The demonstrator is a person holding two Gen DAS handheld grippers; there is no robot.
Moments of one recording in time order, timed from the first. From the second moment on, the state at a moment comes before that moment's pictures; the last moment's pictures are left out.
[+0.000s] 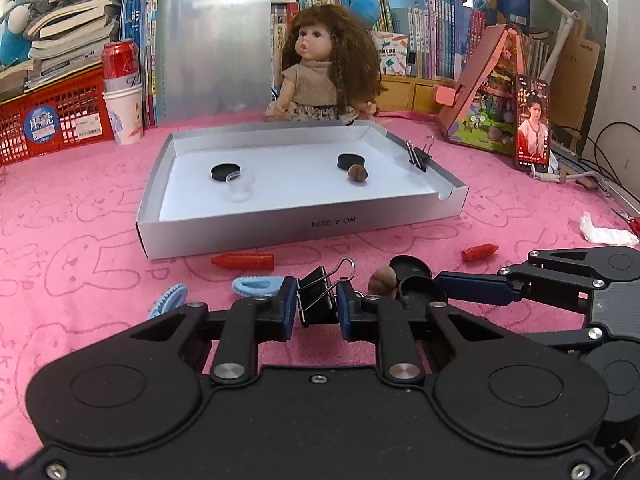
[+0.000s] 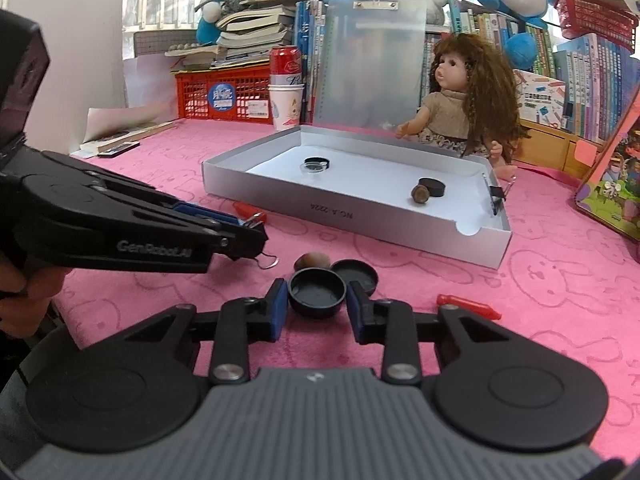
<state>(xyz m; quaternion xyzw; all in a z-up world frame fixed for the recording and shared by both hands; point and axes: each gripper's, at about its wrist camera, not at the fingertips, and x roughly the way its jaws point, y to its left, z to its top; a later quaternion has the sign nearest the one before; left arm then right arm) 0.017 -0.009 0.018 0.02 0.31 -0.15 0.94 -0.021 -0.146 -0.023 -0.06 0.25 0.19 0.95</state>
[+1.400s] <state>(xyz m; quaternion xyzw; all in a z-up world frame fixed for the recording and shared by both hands) 0.073 0.015 0.060 -0.01 0.27 -0.11 0.96 0.043 -0.172 0.019 -0.04 0.25 0.07 0.97</state>
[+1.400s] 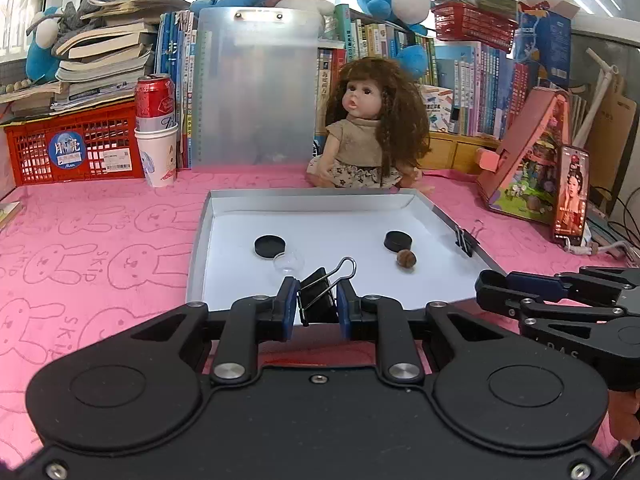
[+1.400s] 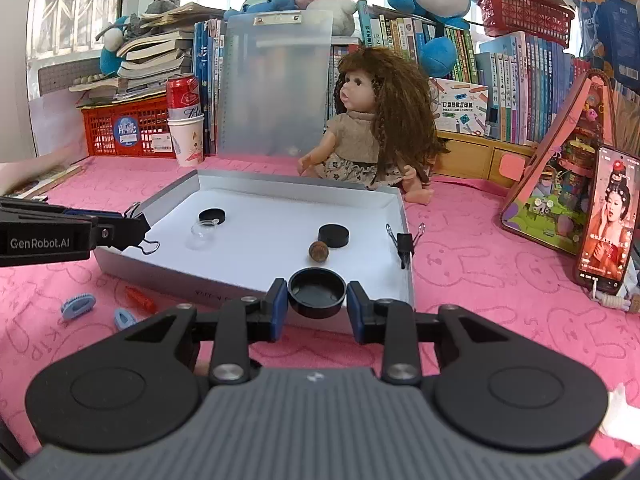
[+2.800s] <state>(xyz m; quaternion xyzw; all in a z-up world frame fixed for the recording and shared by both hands) 0.164 0.024 0.029 -0.05 0.35 -0.09 0.93 0.130 -0.174 0.003 0.01 0.31 0.05 0.95</state>
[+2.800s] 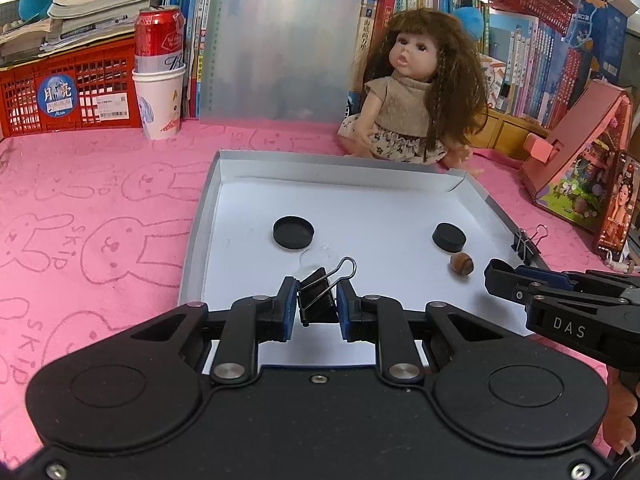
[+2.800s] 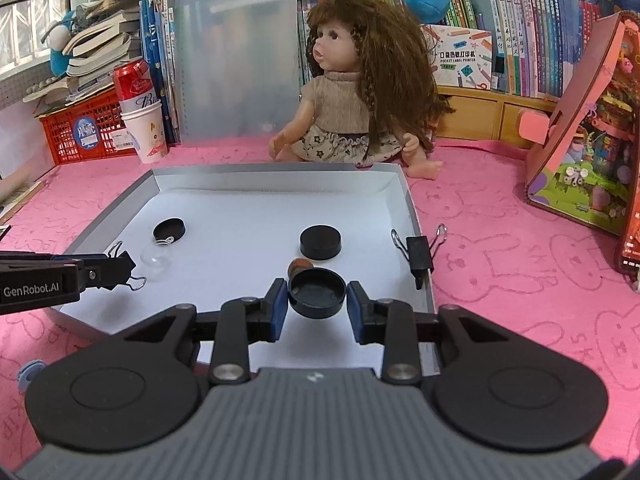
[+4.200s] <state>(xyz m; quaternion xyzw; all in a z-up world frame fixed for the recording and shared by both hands) 0.208 0.023 0.013 -0.04 0.37 -0.06 0.92 0.174 -0.183 -0.005 0.05 0.34 0.04 0.94</state>
